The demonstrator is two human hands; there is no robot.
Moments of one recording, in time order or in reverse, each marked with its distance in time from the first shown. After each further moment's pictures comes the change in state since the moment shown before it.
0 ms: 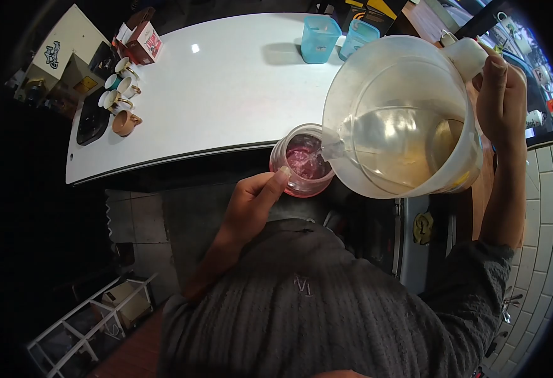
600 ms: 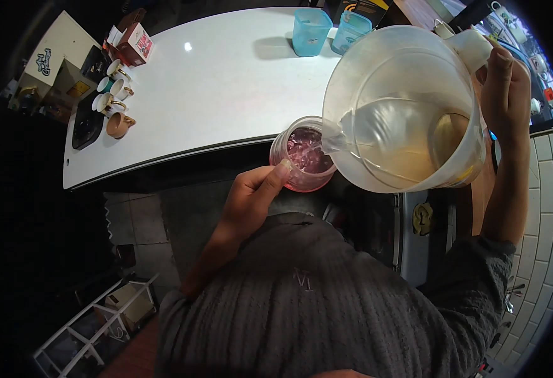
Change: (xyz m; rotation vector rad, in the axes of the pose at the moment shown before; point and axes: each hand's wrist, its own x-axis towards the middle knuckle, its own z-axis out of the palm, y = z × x) left_hand 0.003 0.008 0.007 0.025 -0.053 0.010; right_hand -0.006 -0.005 -0.011 -0.042 -0.007 0.014
